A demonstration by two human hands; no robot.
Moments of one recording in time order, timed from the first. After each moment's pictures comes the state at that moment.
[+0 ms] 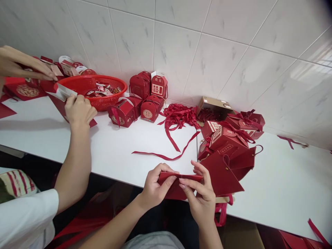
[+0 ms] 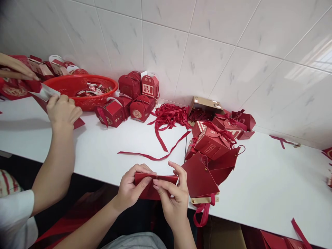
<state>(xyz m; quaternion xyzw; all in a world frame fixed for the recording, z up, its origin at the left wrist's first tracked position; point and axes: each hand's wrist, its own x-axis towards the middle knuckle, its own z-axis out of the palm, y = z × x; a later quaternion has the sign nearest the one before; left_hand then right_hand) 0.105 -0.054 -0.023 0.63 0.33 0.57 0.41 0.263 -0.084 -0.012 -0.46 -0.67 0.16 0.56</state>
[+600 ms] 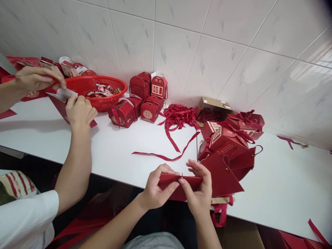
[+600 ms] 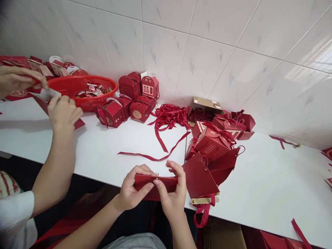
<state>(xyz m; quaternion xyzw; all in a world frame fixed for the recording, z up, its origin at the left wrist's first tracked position) 0.106 -0.052 -0.029 0.68 0.27 0.57 0.37 0.256 -0.073 -0.017 -0.46 -0.60 0.21 0.62</state>
